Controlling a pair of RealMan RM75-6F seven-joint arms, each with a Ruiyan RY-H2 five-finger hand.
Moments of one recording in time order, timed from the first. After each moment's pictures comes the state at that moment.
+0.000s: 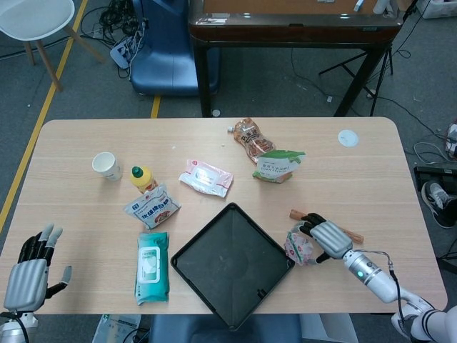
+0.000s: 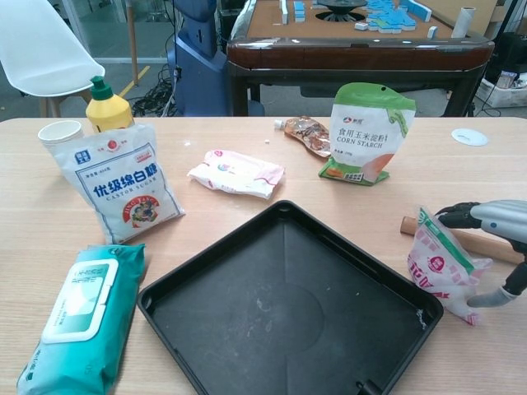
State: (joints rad) left arm 0.00 -1.25 -0.02 -1.74 1.47 1.54 0.21; right arm 0.53 -1.52 -0.18 -0.98 -1.70 1.09 0.46
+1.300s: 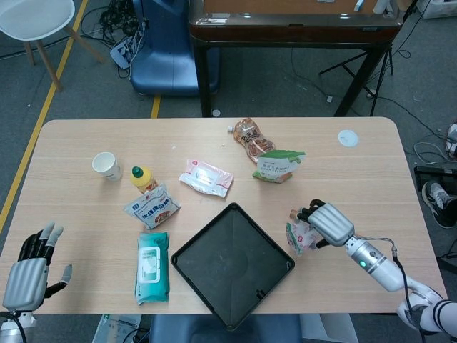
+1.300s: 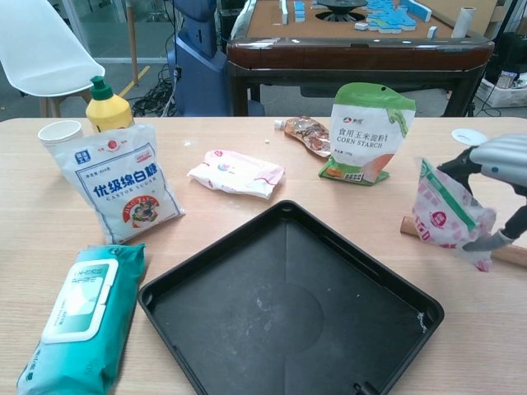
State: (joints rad) left arm -0.01 -1.22 -0.02 -1.76 1.49 1.55 0.19; right arm 0.59 -1.36 -0.10 -1.19 -1.73 1.15 0.19
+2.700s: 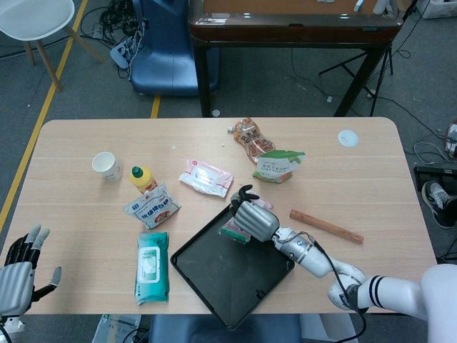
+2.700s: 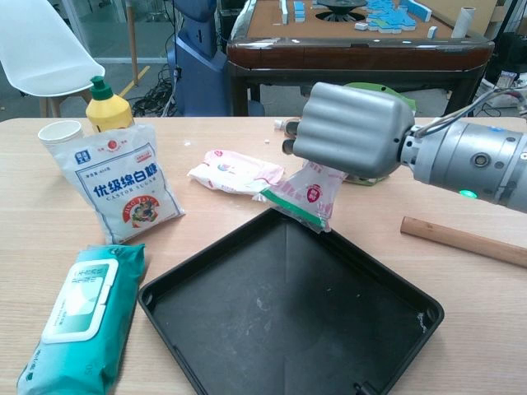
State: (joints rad) left arm 0.02 -1.21 -0.02 -1.69 1.50 1.57 0.05; right arm 0.83 -1.54 0.10 -1.40 -1.64 0.98 -1.17
